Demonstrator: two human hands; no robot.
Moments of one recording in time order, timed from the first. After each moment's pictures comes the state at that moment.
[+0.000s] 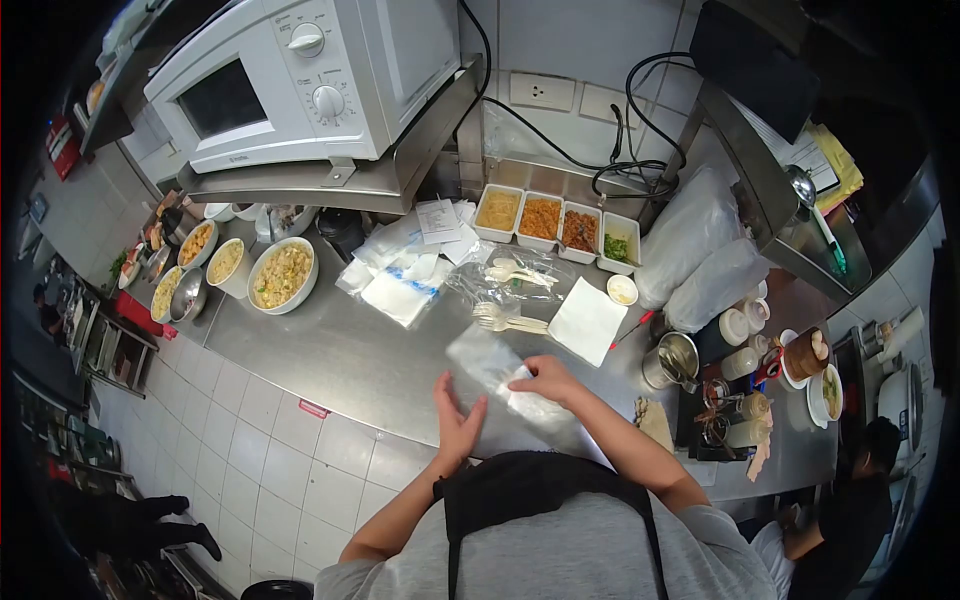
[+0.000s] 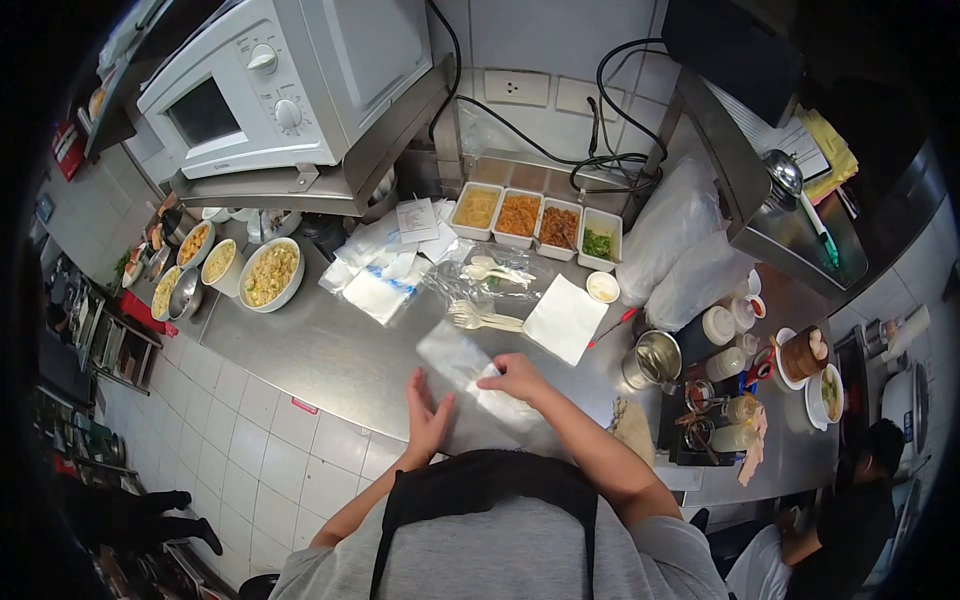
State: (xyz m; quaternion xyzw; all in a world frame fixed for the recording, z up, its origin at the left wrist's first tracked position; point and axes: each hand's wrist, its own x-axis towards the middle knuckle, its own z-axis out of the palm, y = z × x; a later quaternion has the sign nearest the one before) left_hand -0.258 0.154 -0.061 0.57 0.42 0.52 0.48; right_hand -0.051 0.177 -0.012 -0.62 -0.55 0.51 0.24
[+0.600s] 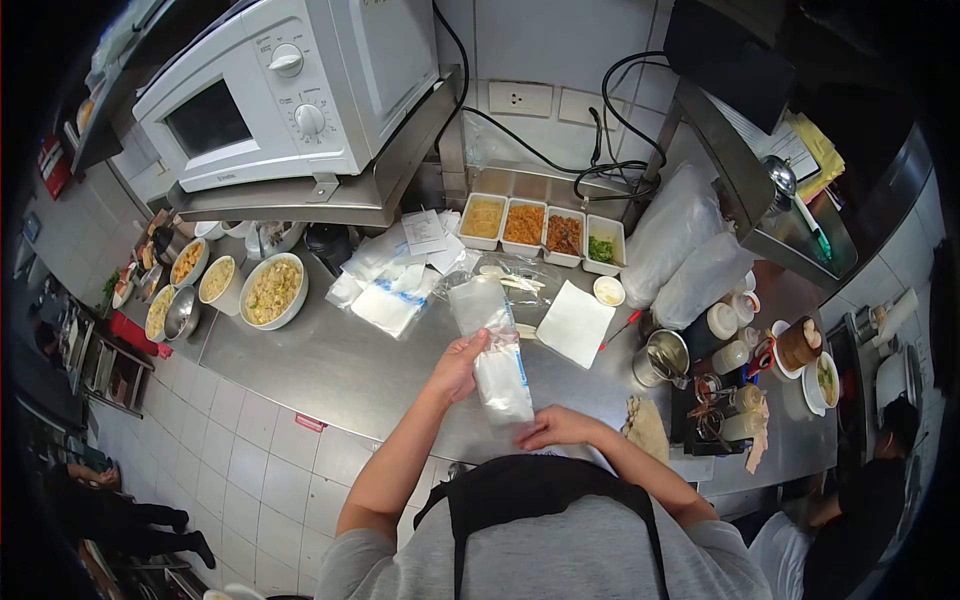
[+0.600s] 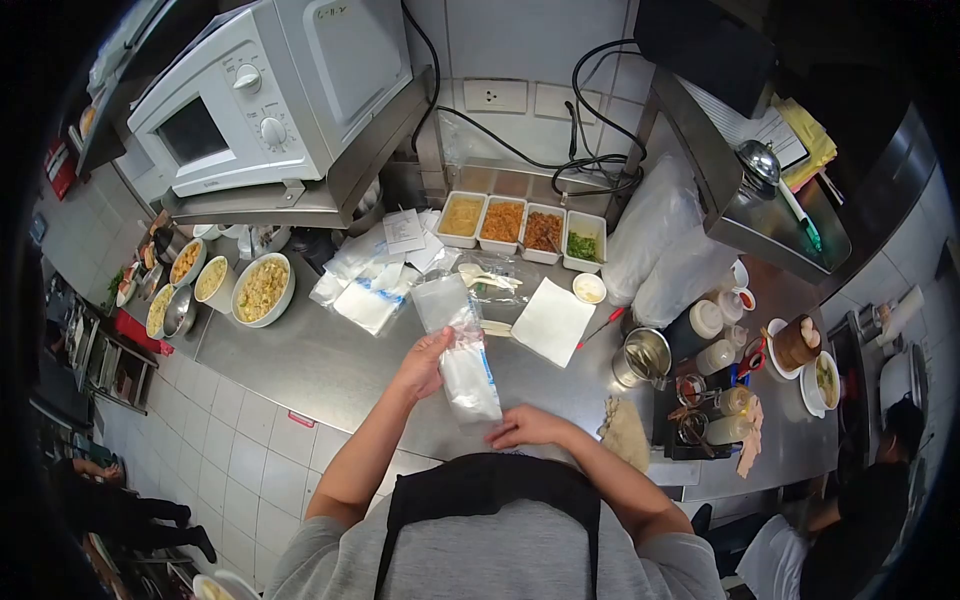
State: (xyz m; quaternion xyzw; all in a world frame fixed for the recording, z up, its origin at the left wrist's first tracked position) left_hand -0.222 0.242 0.033 0.36 0.22 0.30 0.85; right_hand -0.021 0.110 -0.054 -0.44 -0.58 0.64 0.24
